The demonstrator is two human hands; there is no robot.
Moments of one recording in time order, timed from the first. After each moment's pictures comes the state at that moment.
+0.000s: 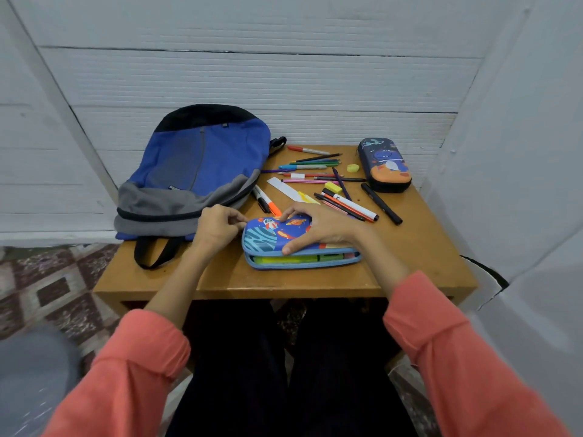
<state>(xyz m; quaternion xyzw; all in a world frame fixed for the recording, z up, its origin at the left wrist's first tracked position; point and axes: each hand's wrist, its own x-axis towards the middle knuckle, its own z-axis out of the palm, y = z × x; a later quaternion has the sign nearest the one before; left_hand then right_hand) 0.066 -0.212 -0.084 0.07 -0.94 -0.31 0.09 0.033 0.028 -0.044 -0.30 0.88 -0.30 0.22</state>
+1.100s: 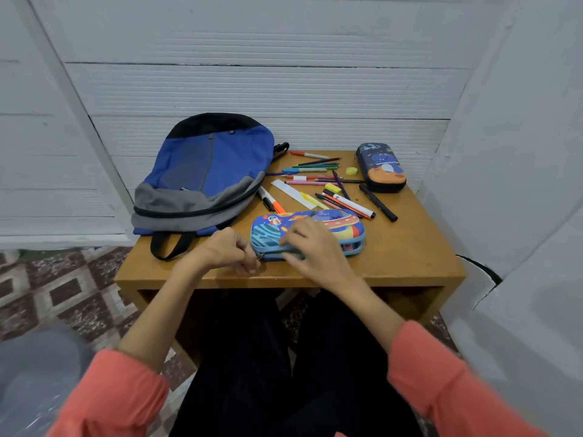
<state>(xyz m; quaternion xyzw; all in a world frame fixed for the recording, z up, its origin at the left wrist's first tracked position) 0.146 -0.191 -0.038 0.06 -0.88 -0.42 -0.19 0.119 0.015 -0.086 -0.40 0.86 -0.23 -0.23</state>
